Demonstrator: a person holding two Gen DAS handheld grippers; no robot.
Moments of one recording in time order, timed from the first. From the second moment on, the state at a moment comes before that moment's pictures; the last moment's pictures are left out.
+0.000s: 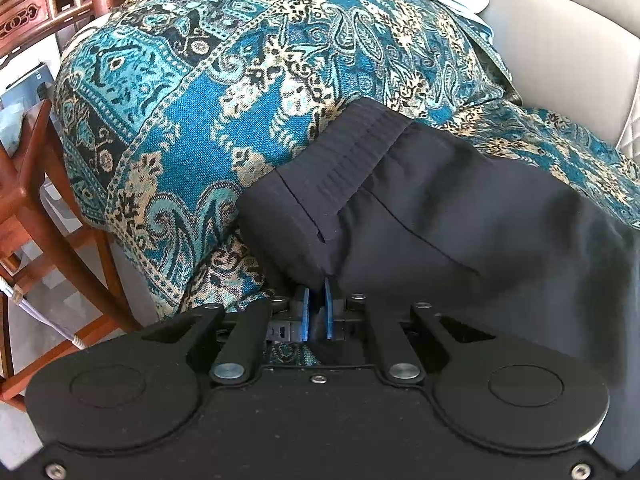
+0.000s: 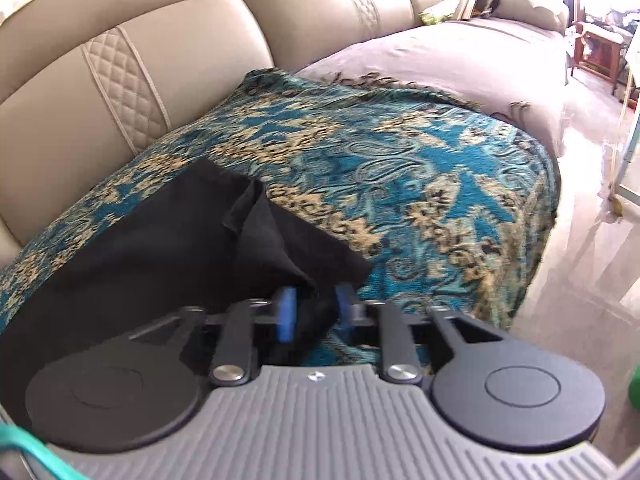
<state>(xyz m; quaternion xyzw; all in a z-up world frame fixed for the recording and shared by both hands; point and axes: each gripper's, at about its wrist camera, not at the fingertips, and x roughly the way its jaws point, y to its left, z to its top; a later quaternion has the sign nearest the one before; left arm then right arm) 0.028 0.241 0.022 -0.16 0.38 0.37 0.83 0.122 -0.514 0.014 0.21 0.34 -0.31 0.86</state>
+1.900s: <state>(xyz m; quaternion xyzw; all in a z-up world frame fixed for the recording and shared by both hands) 0.264 -0.019 0.039 0.06 0.37 0.03 0.93 0.158 -0.204 -0.002 -0.08 0.30 0.17 0.93</state>
